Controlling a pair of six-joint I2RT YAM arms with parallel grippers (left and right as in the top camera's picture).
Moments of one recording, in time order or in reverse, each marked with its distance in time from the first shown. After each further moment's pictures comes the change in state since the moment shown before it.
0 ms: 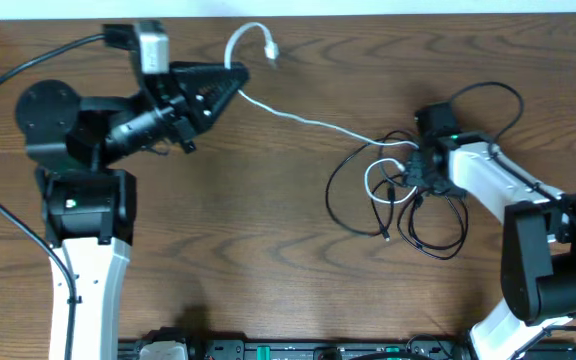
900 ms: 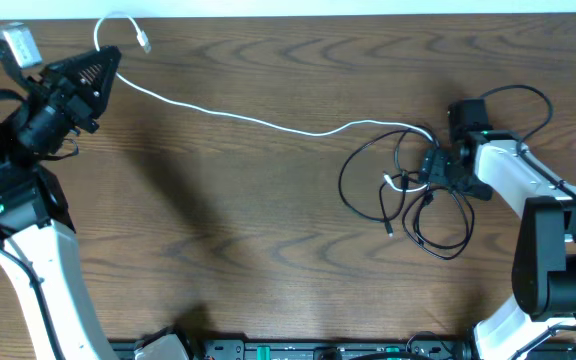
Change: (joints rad) left arm 0.435 0.091 0.000 -0.095 0.004 0.035; right arm -0.139 0.000 0.003 -0.004 -0.051 -0.085
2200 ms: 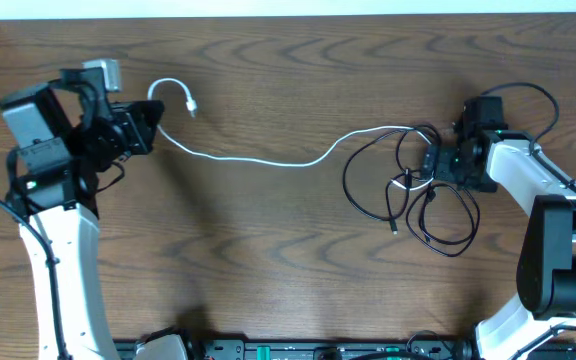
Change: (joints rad) left arm -0.178 0.037 0.000 -0.624 -0.420 0.488; right arm -0.050 -0.005 0.008 0.056 -0.171 -0.178
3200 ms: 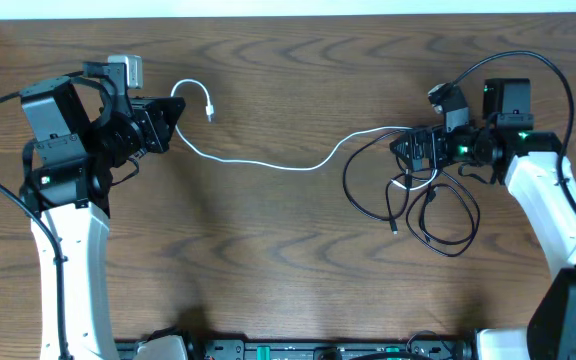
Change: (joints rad) left arm -0.067 0.000 0.000 0.026 0.032 0.000; right arm 0.020 -0.253 0.032 0.010 -0.538 -0.379
